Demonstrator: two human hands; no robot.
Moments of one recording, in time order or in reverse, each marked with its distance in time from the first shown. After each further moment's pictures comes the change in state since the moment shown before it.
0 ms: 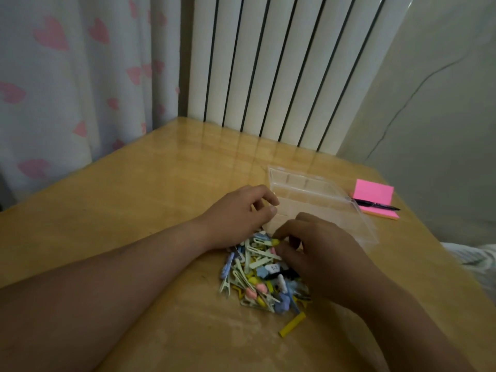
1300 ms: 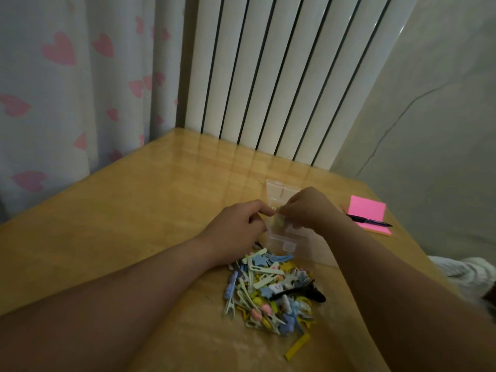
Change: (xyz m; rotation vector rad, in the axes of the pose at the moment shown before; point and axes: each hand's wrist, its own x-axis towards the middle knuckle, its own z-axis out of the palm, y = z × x) left_hand 0.003 -0.003 -0.003 -0.072 0.064 -0.083; right_hand 0.132 0.043 -0.001 0.248 -0.132 0.614
